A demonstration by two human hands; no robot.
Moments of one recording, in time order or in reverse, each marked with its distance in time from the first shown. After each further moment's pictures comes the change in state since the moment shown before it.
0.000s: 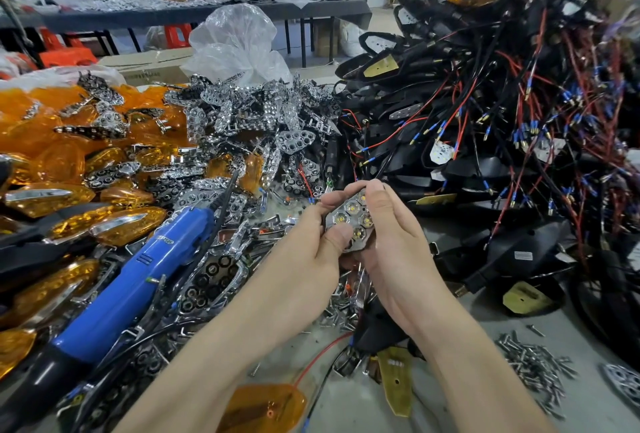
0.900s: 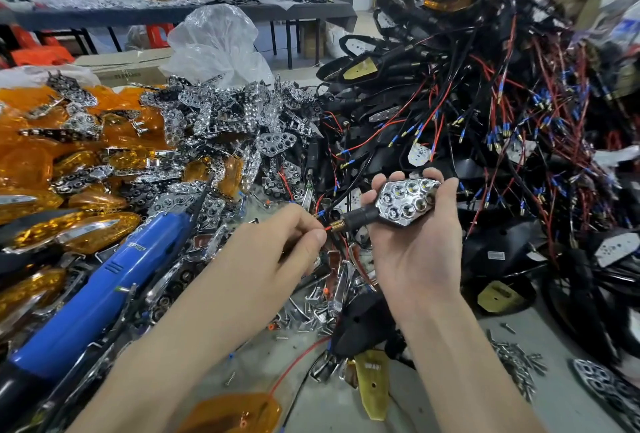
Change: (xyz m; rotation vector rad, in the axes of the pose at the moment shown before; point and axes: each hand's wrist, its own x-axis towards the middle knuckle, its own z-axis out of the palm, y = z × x) left_hand -0.003 -0.006 -0.021 0.394 0.046 0.155; right_hand 0.006 -0.021 -0.019 0.817 0.391 -0.039
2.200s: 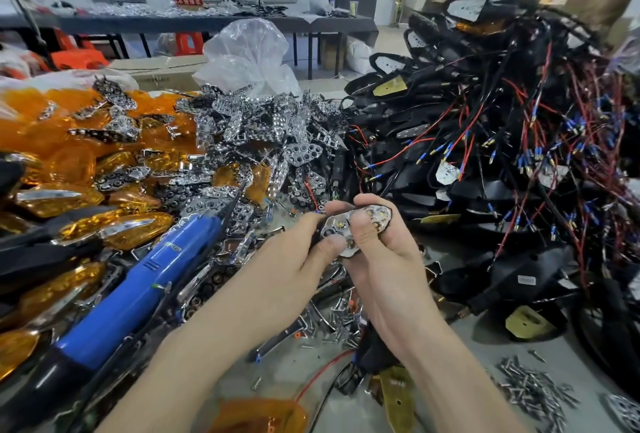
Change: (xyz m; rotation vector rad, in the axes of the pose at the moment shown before) left_hand 0.008 -0.016 -0.001 -0.019 -0.042 -0.079; right_hand -0.012 0.039 -0.008 -0.553 -0.405 0.079
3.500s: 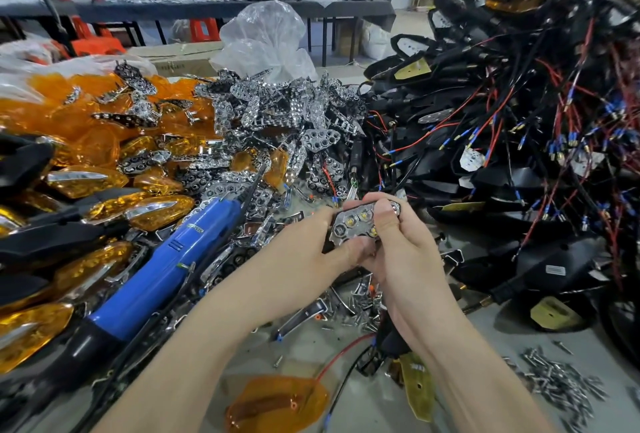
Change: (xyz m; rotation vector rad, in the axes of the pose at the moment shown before) left_hand 0.002 -0.005 -0.004 0.090 -0.084 -0.060; right_hand -0.003 0.007 0.002 -0.296 0.092 0.020
